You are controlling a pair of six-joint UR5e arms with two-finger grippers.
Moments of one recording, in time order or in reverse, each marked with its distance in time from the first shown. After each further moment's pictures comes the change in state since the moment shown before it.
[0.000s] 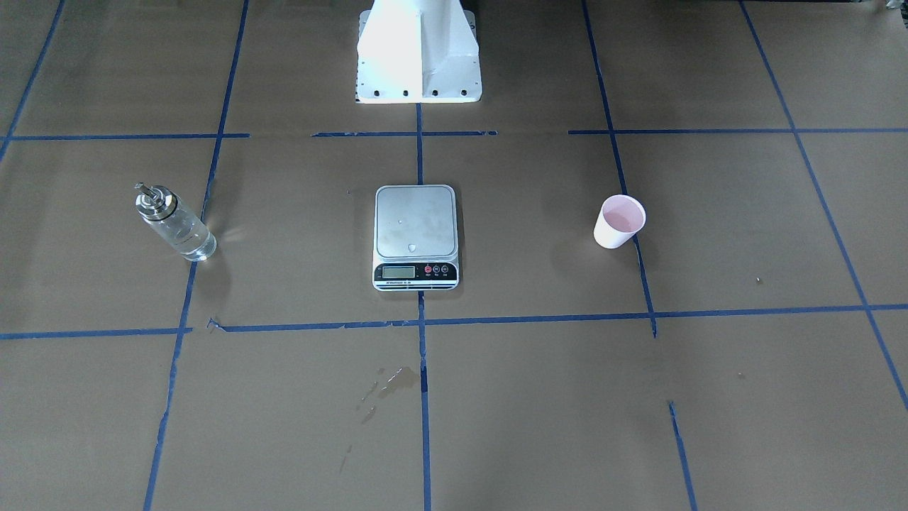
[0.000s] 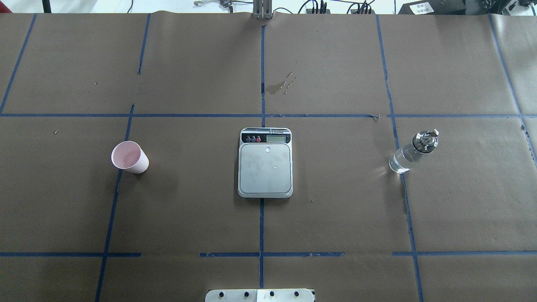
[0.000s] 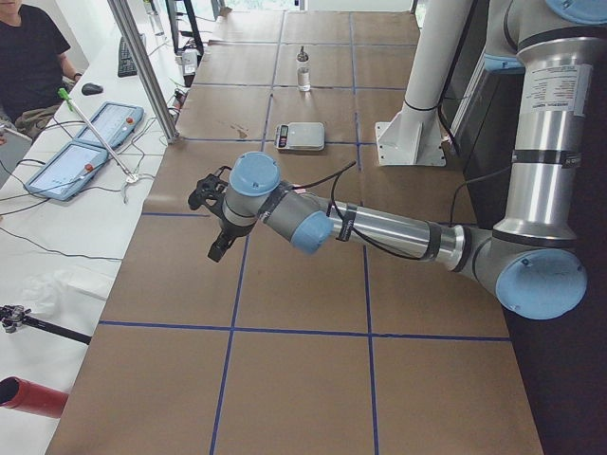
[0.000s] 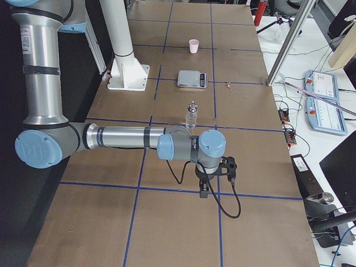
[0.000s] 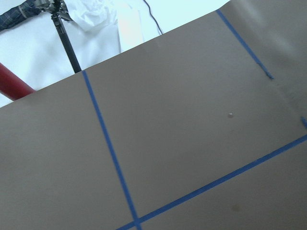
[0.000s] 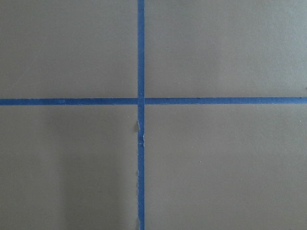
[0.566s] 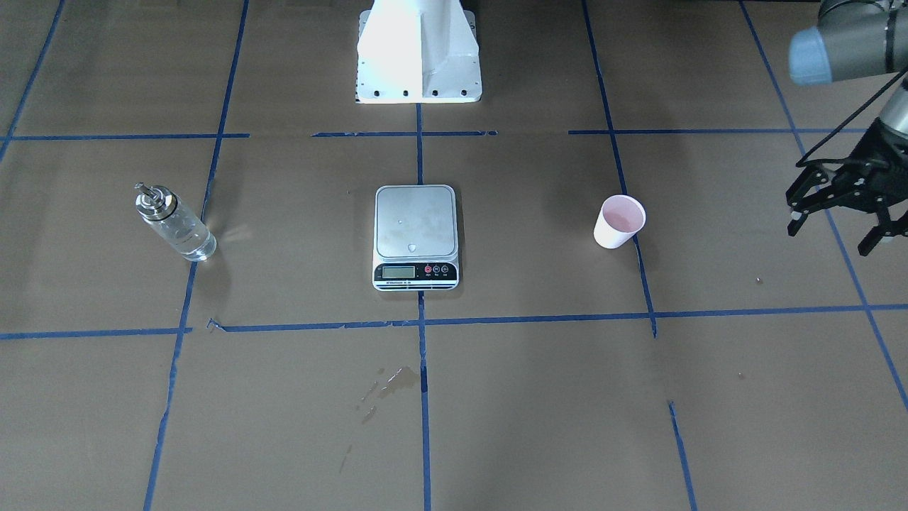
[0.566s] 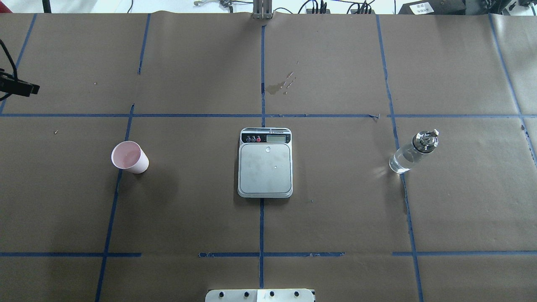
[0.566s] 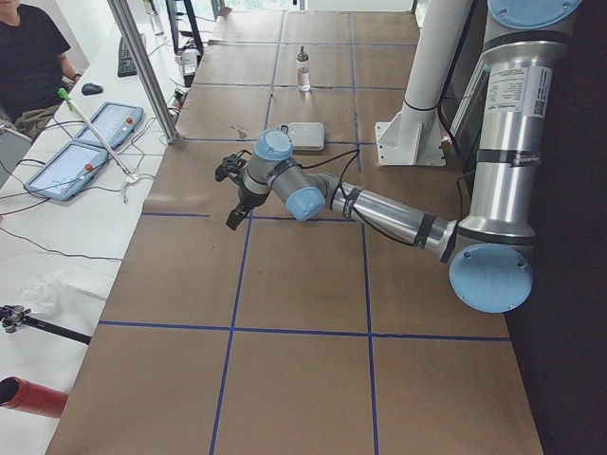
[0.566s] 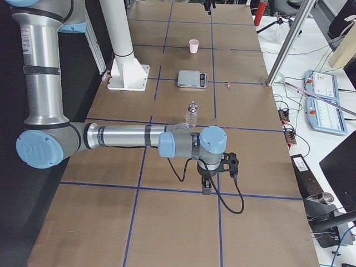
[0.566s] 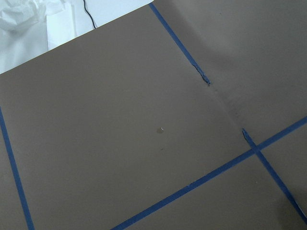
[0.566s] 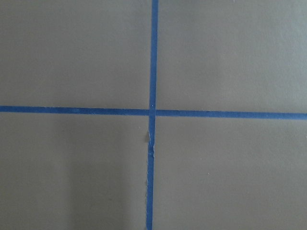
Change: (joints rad) left arm 0.368 -0.021 -0.084 -0.046 0.379 -0.357; right arm 0.000 0.014 0.015 0.039 0.013 -0.001
